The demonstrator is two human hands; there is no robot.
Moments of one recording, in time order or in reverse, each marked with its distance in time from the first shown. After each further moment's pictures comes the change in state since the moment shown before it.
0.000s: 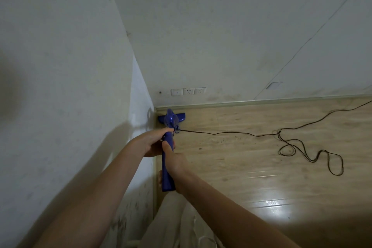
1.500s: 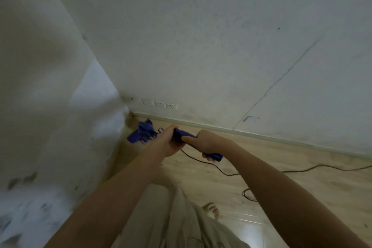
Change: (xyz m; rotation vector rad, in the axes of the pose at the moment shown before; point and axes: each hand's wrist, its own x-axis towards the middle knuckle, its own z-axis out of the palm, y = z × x) left_hand 0.114 0.069 0.358 -0.672 0.070 0.278; right_hand 0.085 -0.187 -0.404 -1.316 -0.160 -0.279
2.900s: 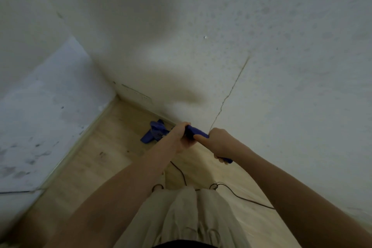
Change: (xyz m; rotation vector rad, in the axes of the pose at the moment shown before) left_hand 0.064 -0.145 0.343 -0.174 0.141 0.108; right_hand -0.021 0.295 -0.232 -0.243 0.029 -0.151
